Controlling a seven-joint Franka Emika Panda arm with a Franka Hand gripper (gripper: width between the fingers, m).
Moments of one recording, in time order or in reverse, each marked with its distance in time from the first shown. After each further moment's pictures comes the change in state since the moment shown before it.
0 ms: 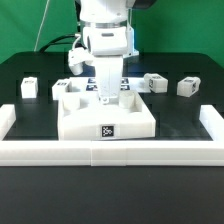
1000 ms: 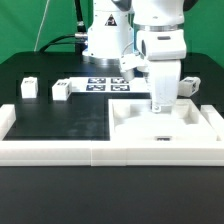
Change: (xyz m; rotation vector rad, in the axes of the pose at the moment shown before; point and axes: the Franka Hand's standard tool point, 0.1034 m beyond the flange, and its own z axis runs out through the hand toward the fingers) arm 0.099 0.063 -0.003 -0.040 0.034 0.100
